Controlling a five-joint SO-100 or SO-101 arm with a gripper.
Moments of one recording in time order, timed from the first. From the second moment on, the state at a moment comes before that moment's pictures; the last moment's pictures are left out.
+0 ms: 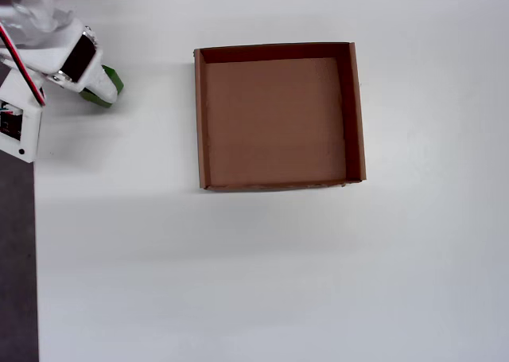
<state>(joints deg) 5.4 120.0 135.8 51.7 -51.5</state>
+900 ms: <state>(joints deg) -30.1 119.5 119.7 63.8 -49.1</state>
